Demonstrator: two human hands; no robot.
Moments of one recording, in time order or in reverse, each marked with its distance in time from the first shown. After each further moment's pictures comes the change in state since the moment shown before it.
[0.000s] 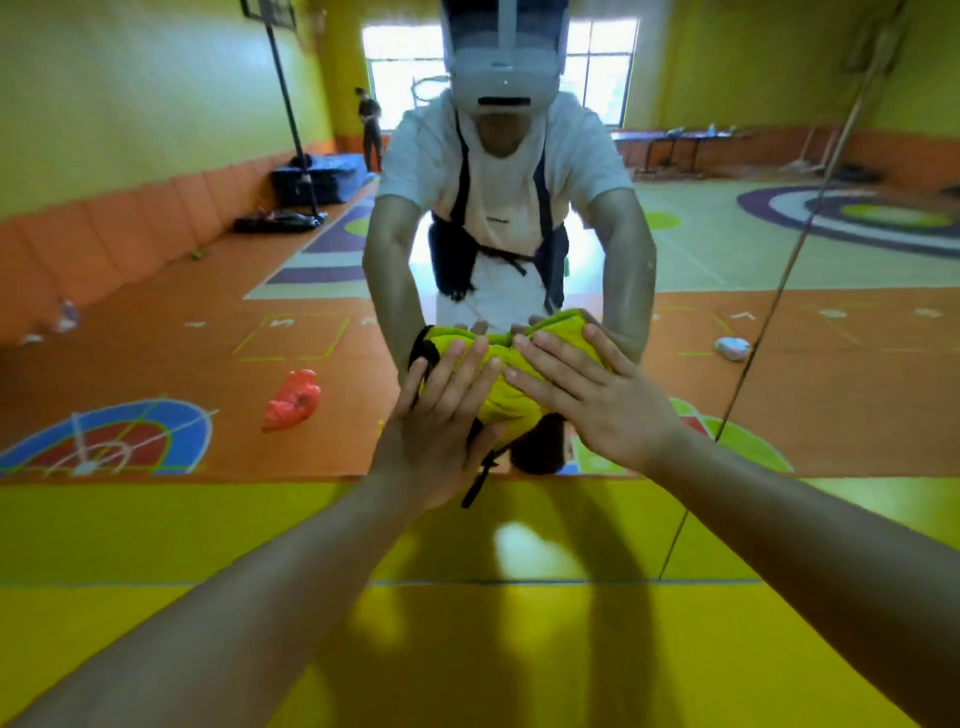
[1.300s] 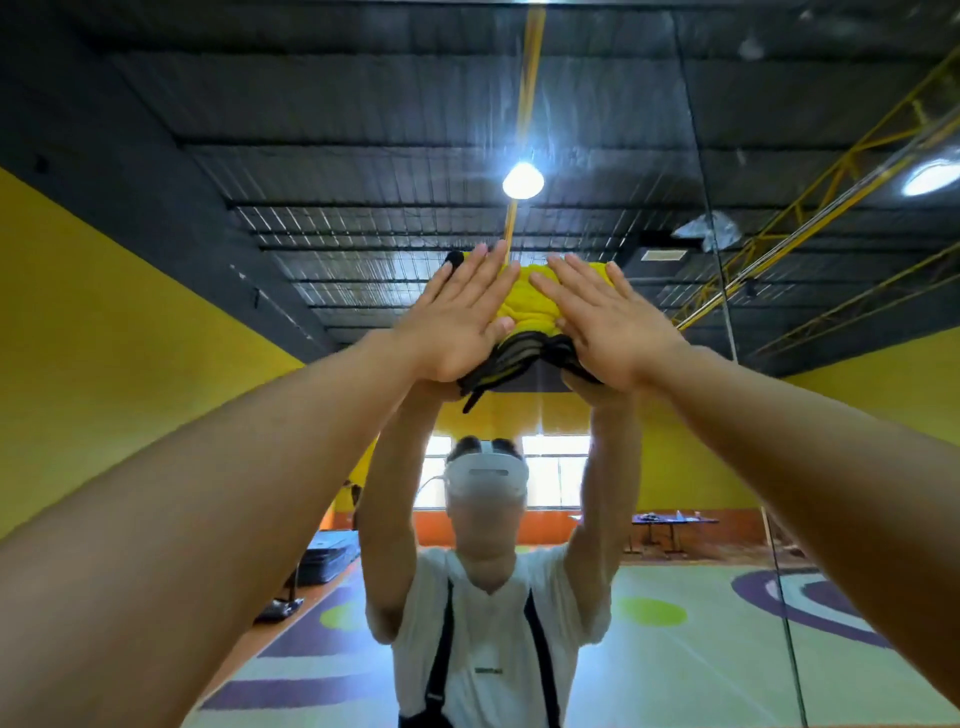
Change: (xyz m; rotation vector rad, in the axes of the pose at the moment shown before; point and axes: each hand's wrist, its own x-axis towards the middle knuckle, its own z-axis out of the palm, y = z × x) left_hand 0.585 -0.199 -0.425 0.114 0.133 0.064; right_hand 0.399 0.462 -0.337 -0.077 0.171 0.376
